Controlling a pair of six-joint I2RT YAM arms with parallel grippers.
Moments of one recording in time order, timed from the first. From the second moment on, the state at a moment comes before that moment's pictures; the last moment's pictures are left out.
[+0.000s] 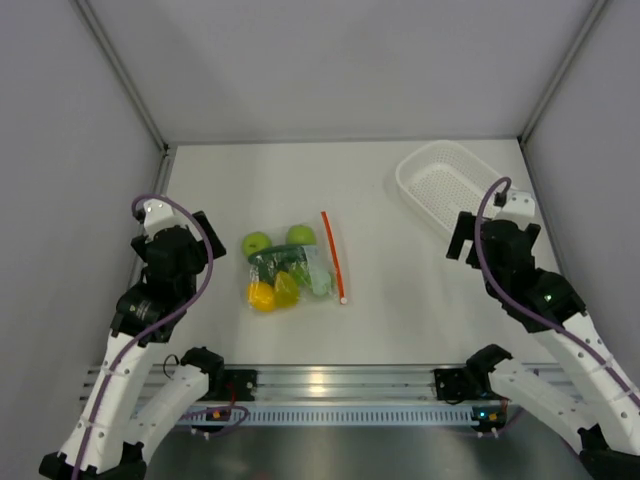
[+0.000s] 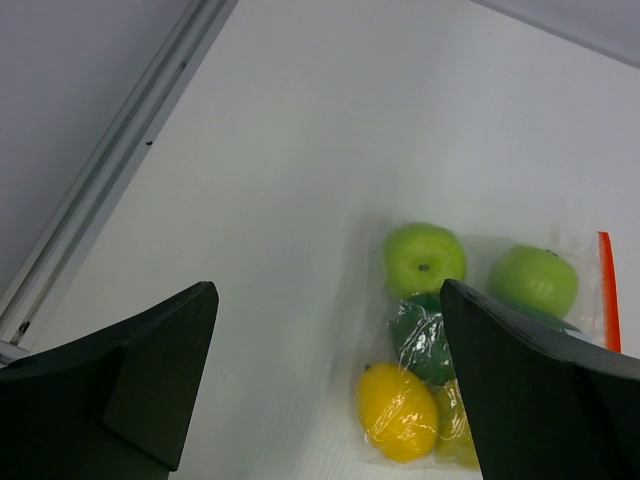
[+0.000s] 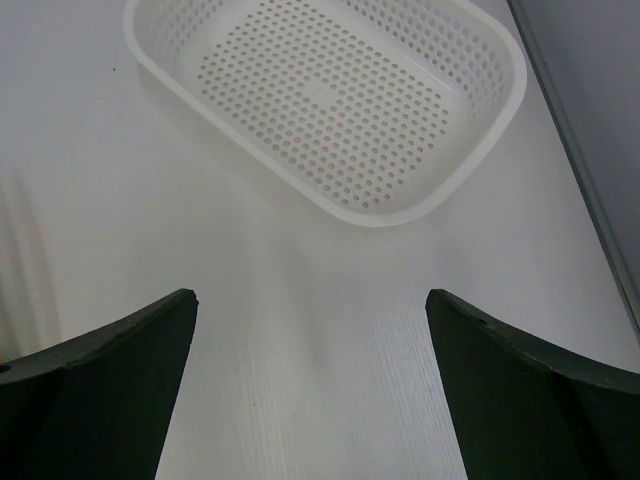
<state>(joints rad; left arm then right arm) -0.32 0.68 0.95 -0.73 -0.57 -0.43 0.53 0.72 0.97 -0.80 0.63 0.39</state>
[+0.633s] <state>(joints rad) -0.37 1.01 1.02 -0.72 -0.38 -0.61 0.53 0.67 0.93 -0.80 0.60 0.45</state>
